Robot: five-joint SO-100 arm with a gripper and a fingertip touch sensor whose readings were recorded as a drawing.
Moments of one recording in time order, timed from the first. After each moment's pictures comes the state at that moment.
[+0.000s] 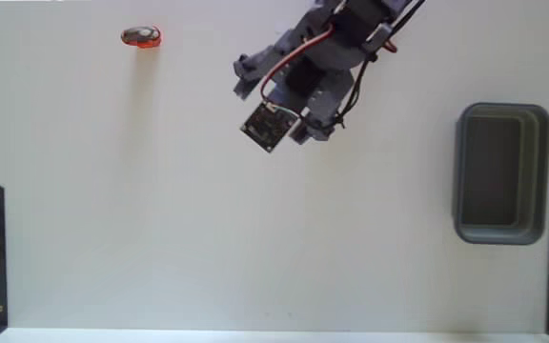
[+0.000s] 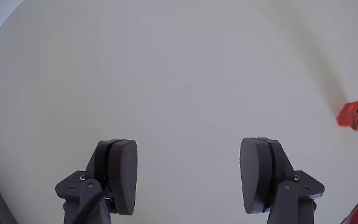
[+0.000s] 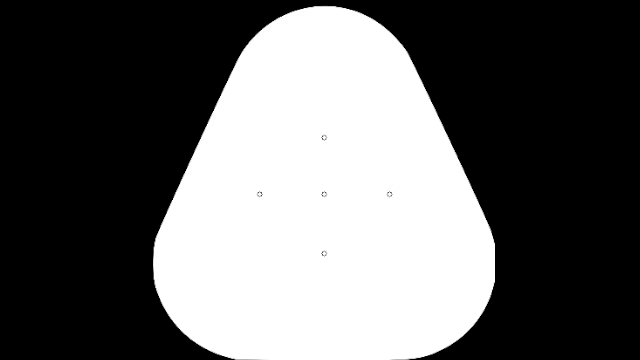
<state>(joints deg) 38.0 140.2 114.4 82.2 -0.3</state>
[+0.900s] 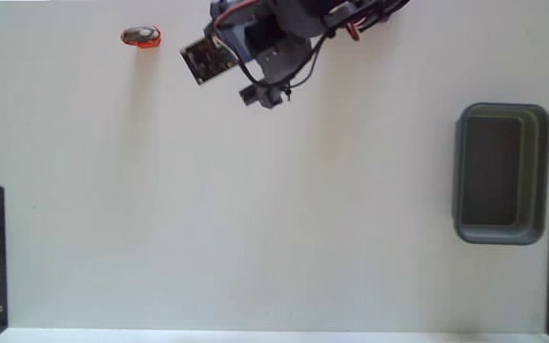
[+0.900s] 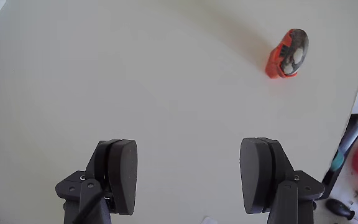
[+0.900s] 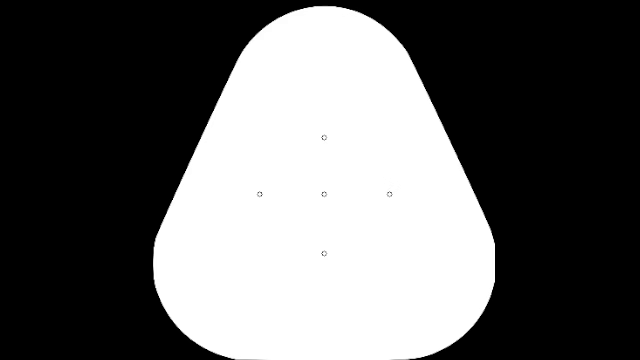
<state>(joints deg) 59.2 140.2 114.4 82.2 -0.3</state>
